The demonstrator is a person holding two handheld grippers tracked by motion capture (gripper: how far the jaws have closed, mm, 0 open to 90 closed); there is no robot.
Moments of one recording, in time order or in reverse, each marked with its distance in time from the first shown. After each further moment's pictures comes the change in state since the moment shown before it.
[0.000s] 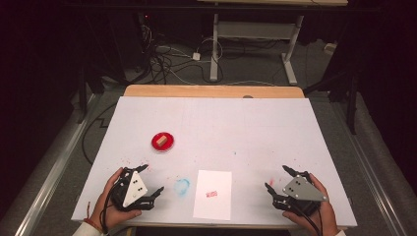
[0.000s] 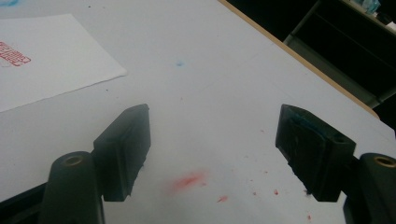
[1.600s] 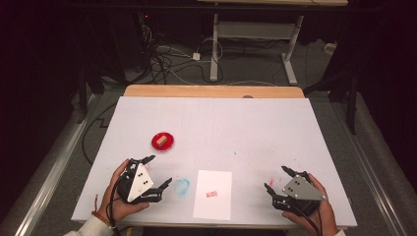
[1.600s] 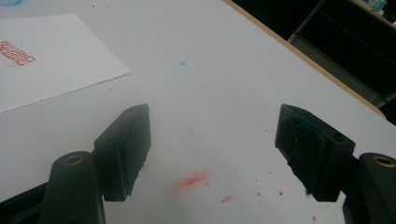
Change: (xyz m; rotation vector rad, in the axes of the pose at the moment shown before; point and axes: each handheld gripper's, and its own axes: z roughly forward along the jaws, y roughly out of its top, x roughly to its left) left arm 0.004 0.027 0.001 -0.092 0.020 0.006; right arm 0.000 0.000 0.002 0.004 0.016 0.005
